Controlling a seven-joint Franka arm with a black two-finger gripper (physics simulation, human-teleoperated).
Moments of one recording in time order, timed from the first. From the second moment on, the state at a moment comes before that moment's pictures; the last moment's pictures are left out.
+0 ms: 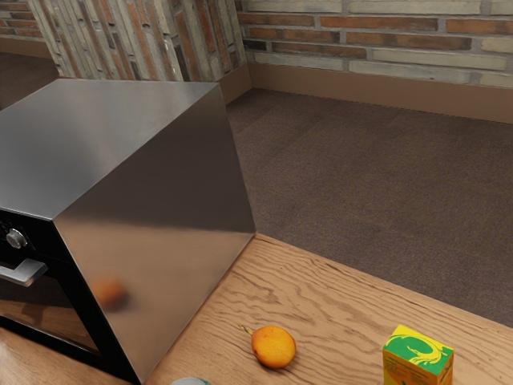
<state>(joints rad) 1.64 -0.57 -0.08 -2.16 -0.97 1.20 -0.64</state>
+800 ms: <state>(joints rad) 1.64 -0.48 -0.10 -2.12 -0.90 1.21 -0.63</state>
